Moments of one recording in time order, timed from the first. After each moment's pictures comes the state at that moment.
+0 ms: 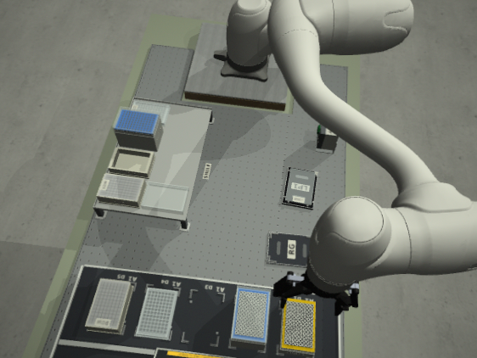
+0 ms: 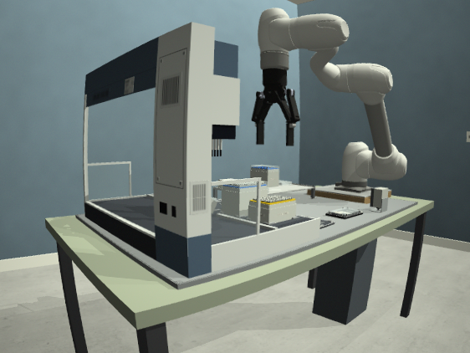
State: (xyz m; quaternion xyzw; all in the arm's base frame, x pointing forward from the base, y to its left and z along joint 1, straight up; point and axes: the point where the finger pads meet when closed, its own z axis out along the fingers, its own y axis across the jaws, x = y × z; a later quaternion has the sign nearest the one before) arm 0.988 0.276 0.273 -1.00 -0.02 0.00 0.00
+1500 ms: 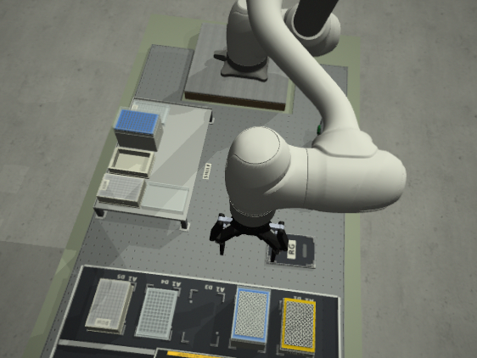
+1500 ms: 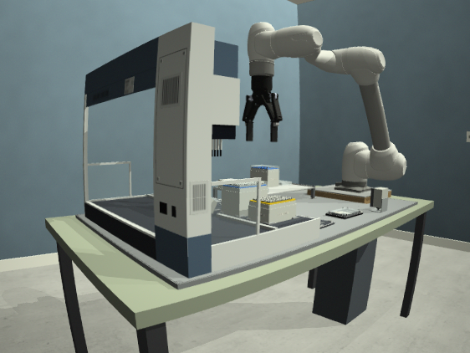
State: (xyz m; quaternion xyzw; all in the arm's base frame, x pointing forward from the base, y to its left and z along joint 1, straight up) arm 0.892 0.123 0.281 -1.00 -0.01 0.00 0.00
